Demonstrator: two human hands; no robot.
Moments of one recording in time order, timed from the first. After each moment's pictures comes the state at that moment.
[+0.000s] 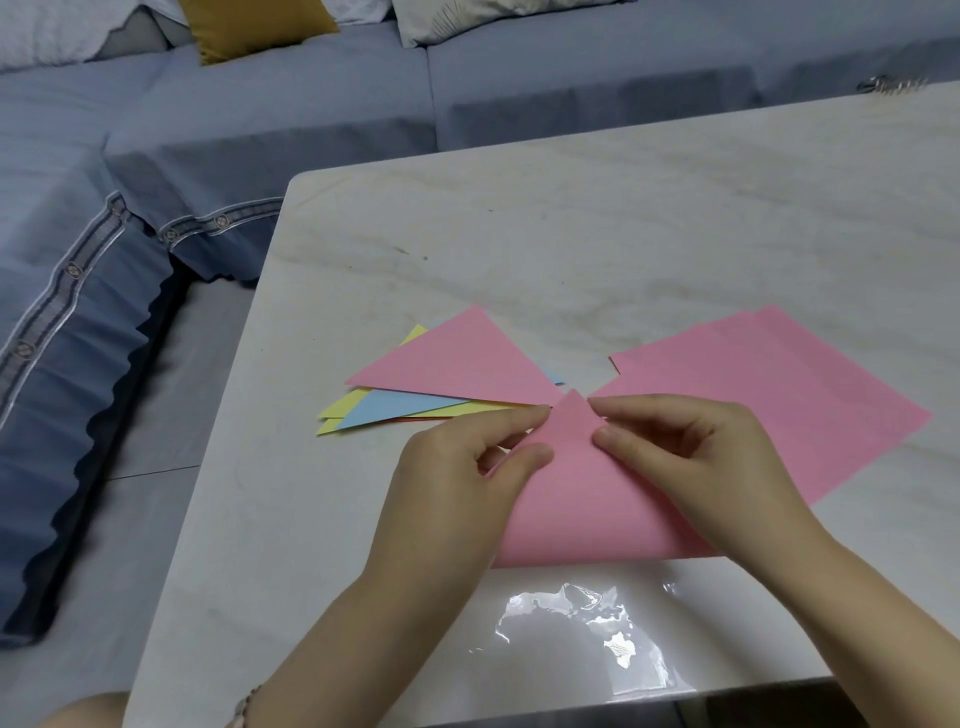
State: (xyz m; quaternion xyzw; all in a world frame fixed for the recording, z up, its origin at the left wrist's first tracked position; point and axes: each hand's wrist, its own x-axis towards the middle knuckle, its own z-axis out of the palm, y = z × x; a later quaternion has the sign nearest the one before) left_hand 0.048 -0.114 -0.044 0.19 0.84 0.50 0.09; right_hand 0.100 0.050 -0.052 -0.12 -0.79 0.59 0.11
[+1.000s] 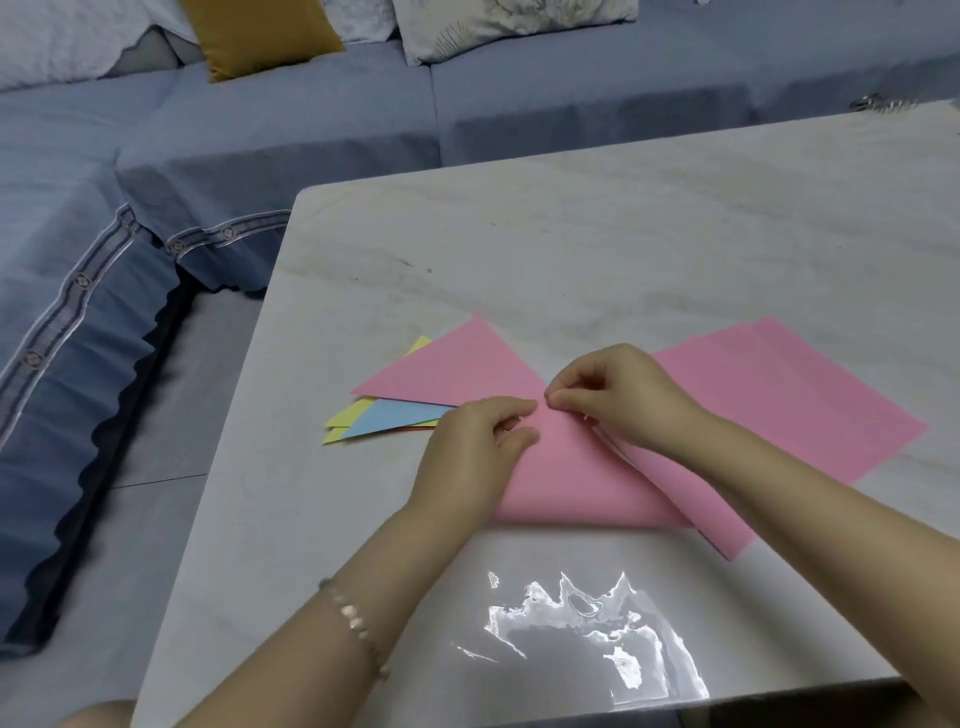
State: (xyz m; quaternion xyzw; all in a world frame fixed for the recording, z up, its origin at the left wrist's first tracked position) left_hand 0.005 -0.093 -0.087 0.19 0.88 0.42 0.09; right_hand 0.021 0.069 -0.076 -0.07 -0.88 0.47 -0.03
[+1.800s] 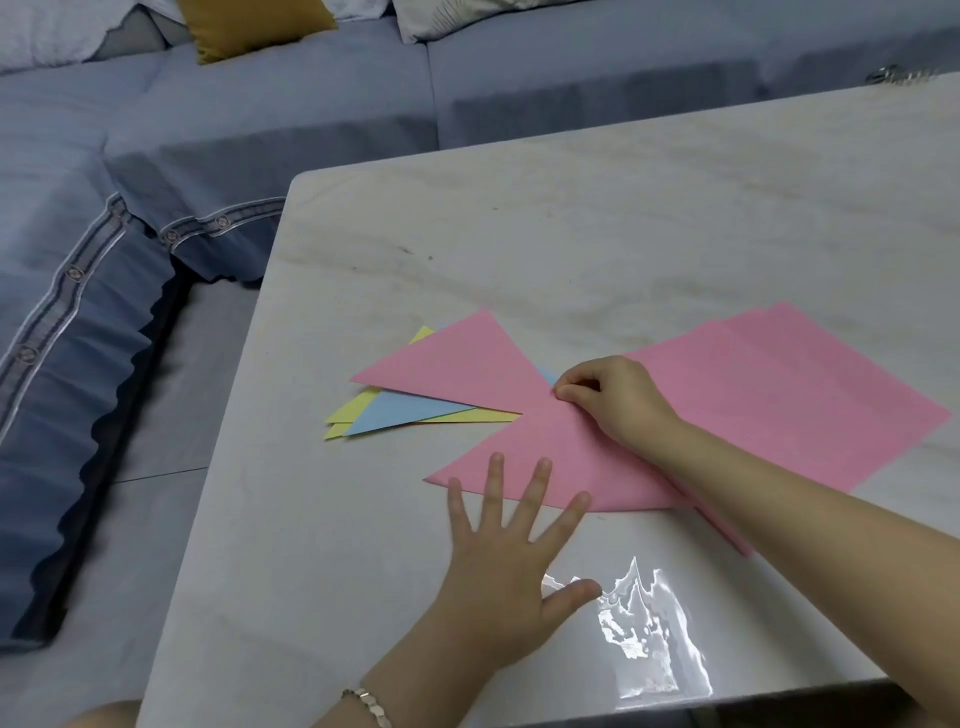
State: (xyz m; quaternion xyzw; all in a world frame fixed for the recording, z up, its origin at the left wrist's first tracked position) left_hand 0.060 -0.123 -0.176 0.41 0.91 0.03 0.04; right_hand 0.001 0.074 -0.136 -0.15 -0.89 0.43 0.00
